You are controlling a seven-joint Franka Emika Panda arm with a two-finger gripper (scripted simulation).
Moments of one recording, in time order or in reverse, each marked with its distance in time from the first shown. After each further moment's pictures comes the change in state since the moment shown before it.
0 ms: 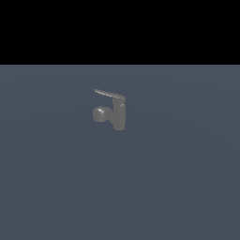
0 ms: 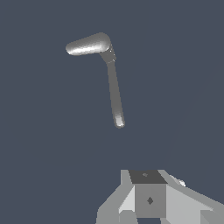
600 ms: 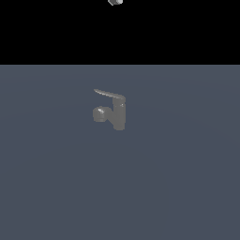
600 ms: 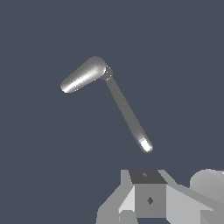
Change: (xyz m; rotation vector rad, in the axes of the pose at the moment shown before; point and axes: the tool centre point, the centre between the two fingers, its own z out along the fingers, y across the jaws) arm 0.089 -0.039 0.038 0.038 -0.035 0.347
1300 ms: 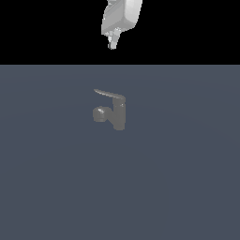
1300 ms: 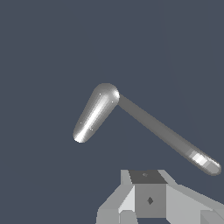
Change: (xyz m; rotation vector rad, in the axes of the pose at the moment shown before) arm 0.079 -0.069 0.073 -0.011 0.027 0.408
